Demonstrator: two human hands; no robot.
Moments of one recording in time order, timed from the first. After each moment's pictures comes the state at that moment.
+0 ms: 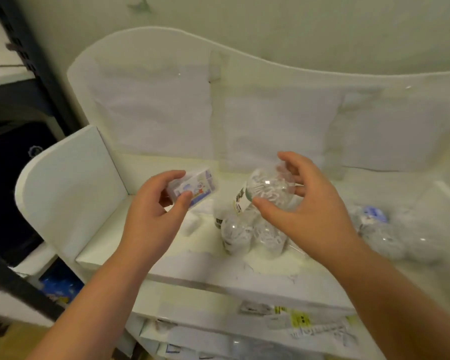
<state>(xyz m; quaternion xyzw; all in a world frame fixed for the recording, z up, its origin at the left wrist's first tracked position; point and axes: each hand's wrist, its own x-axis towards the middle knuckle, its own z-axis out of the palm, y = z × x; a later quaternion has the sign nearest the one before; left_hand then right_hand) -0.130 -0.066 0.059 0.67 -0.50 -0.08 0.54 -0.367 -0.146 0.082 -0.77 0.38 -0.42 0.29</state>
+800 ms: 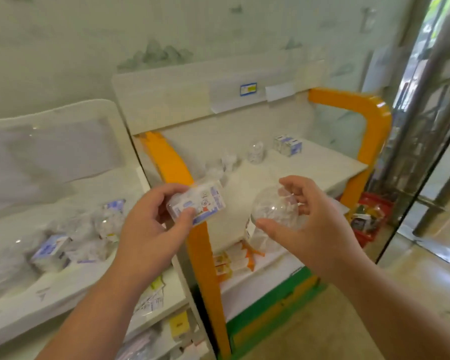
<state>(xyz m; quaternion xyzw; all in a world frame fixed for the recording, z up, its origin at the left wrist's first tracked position) -0.619 -0.008 0.094 0.43 -0.72 -0.27 0.48 -0.859 0.067 0.084 -0.59 0.64 -0.47 0.14</state>
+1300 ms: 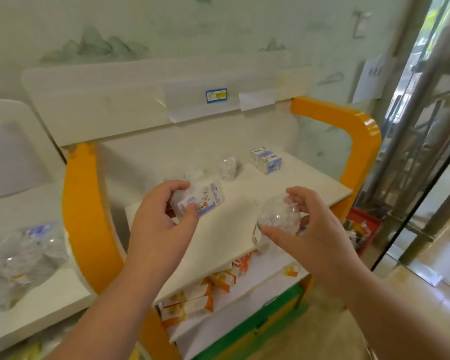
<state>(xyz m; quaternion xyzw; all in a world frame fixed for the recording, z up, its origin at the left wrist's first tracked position) -0.776 -0.102 0.072 0.47 -0.69 -0.24 0.50 -1.010 -0.024 0.055 -0.55 0.70 -0.43 0.14</state>
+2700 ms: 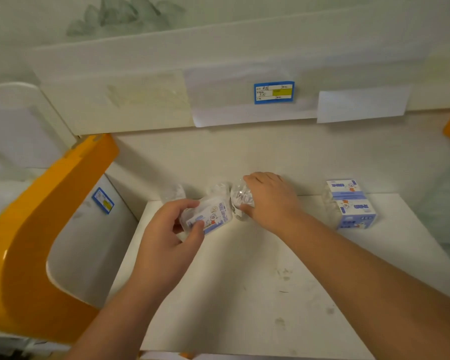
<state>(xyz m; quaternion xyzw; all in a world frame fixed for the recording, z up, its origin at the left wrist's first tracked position) -0.870 -0.238 0.029 0.68 -0.53 -0.16 0.48 -1.041 -0.402 0.003 -0.87 0.47 -0.17 0.02</state>
